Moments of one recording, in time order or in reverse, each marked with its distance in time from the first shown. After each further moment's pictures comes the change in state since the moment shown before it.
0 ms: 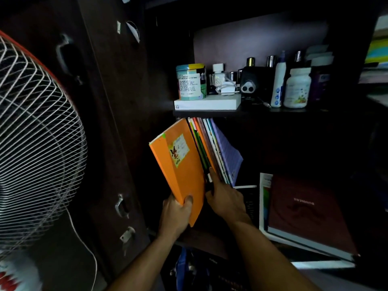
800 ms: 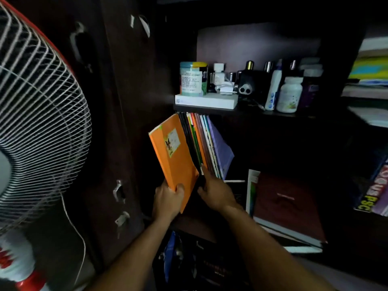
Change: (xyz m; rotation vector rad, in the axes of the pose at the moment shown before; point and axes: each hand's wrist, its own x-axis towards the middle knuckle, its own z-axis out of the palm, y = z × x) left_hand 0.008 -0.006 0.003 0.105 0.090 -0.113; right_hand -0.012 -0.004 -0.019 -0.049 -0.137 -0.112
